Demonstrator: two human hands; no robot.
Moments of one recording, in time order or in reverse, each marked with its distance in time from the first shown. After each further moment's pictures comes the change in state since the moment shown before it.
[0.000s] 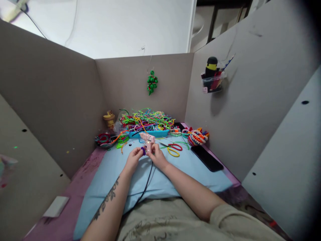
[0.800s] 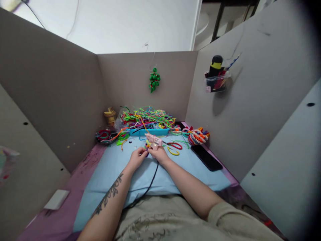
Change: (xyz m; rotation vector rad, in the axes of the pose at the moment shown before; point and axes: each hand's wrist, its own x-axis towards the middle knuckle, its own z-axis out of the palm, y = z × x) left_hand -0.003 -0.010 0.002 0.576 -0.062 0.125; right_hand 0.009 0.008 0.001 0.308 -0.046 0.298
